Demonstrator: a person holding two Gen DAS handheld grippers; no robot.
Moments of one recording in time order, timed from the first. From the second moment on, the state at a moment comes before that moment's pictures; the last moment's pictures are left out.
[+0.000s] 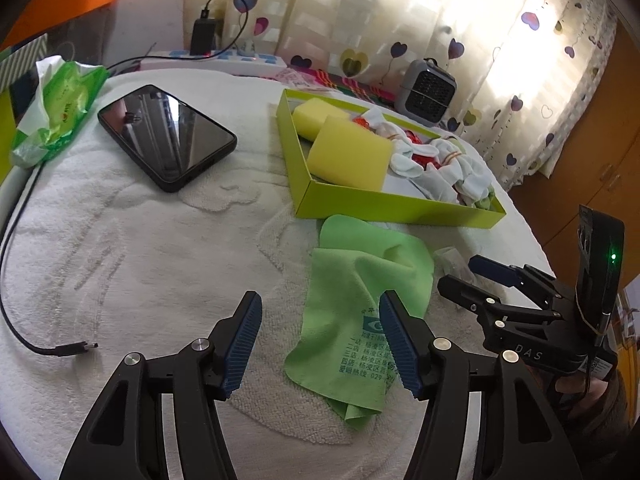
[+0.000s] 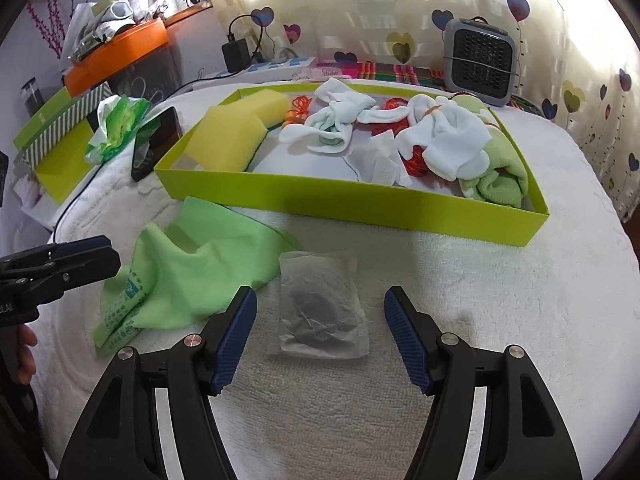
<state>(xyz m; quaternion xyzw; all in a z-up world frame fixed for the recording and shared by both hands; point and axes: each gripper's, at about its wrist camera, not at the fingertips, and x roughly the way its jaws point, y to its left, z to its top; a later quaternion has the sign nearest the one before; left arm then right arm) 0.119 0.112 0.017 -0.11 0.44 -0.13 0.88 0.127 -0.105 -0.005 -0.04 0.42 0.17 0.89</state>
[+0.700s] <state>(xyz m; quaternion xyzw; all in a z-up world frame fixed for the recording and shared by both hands) 0.126 0.079 0.011 -0.07 0.46 -0.14 0.87 0.127 -0.118 -0.003 -0.03 0.41 0.15 0.90</state>
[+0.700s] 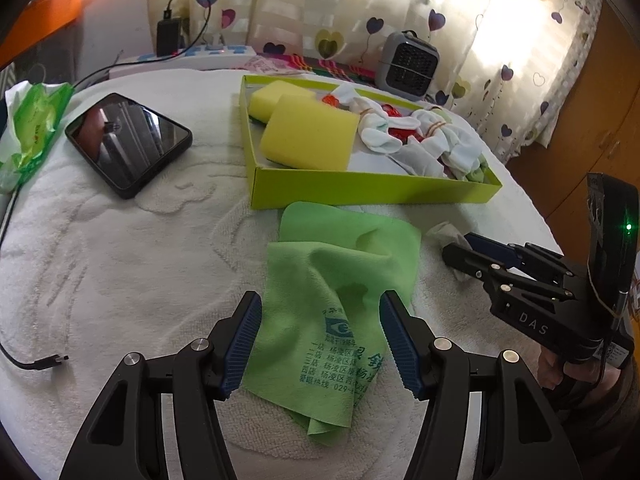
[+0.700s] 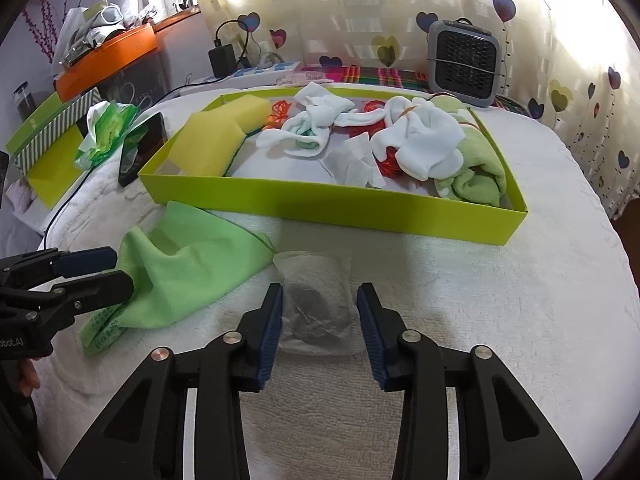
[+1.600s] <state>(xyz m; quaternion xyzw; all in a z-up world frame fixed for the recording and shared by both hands) 0.132 0.019 0.006 0.05 0.46 -0.11 0.88 0.122 -0.143 0.000 0.03 0.40 0.16 0.90</state>
